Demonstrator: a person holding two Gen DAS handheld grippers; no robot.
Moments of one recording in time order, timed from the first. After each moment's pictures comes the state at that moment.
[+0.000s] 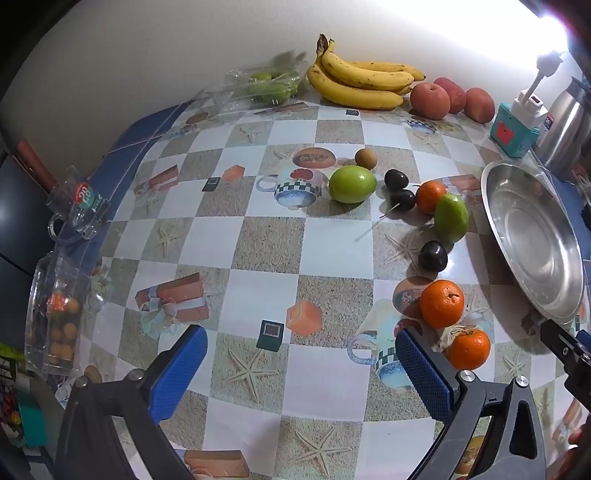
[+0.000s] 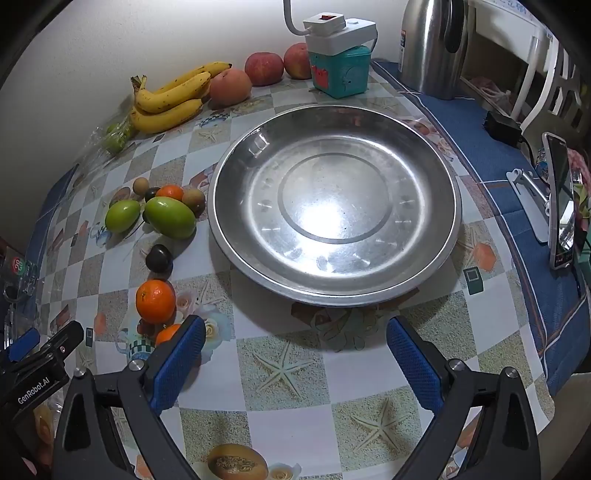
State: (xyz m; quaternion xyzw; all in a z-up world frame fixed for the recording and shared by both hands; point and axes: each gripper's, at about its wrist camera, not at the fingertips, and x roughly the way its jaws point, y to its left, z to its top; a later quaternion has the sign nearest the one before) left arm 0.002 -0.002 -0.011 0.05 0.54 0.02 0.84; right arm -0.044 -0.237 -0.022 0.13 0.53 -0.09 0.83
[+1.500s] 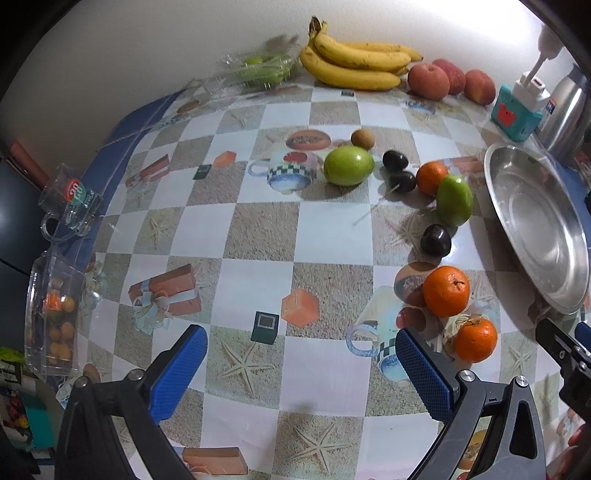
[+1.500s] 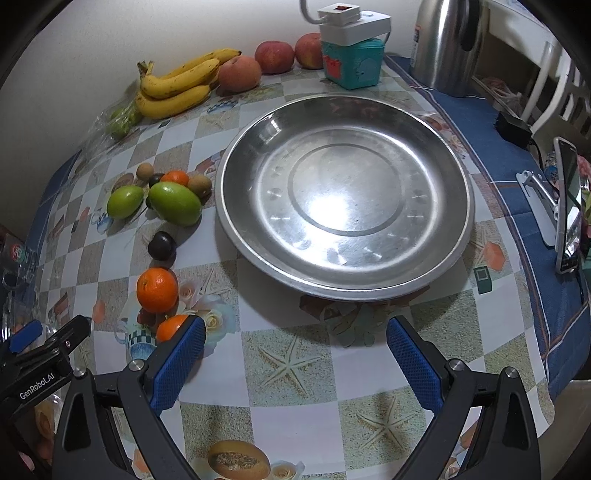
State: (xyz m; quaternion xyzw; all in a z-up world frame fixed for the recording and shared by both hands) left arm 0.006 -0.008 -0.025 0.06 0.57 0.02 0.82; right arm -0.038 -0.220 -0.037 0.11 0.55 -0.07 0.83
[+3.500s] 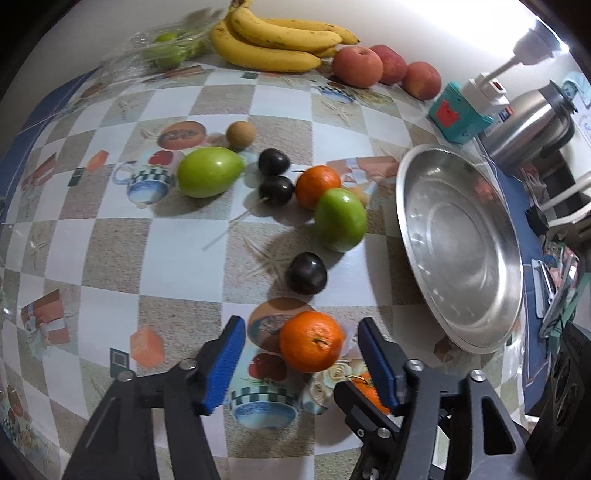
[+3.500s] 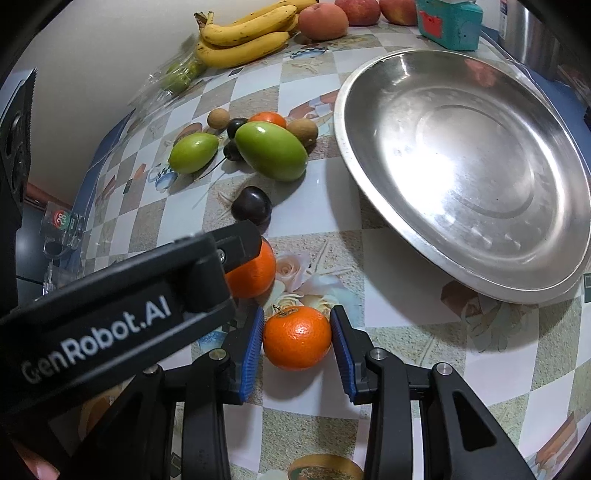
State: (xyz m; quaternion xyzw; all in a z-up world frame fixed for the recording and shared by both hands) left arm 0.055 -0.072 -0.037 -0.05 0.61 -0.12 0.78; right arm -0.004 -0.166 -0.071 0.16 0.58 0.05 0.80
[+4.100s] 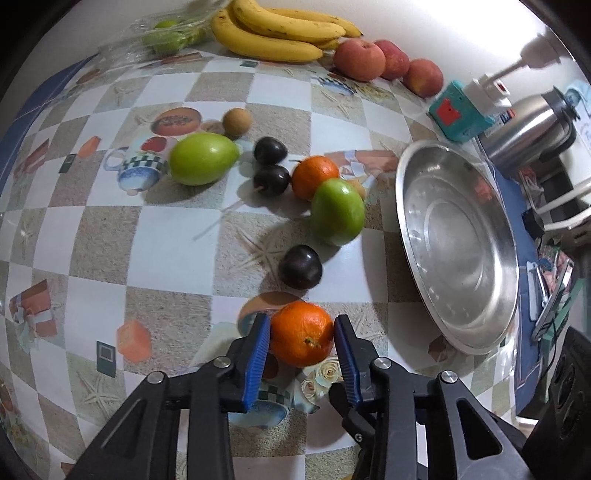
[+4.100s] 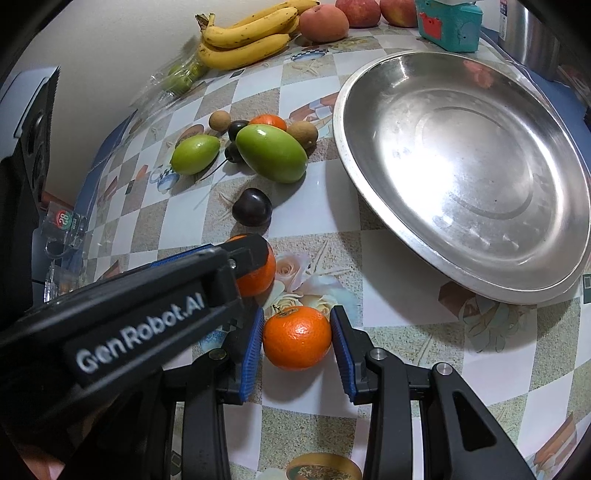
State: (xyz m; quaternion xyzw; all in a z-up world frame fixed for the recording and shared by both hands) left arm 0.059 -0.065 -0.042 -0.07 0.62 -0.12 0.77; right arm -0.004 -0.165 -0.069 0.15 0.58 0.05 0.80
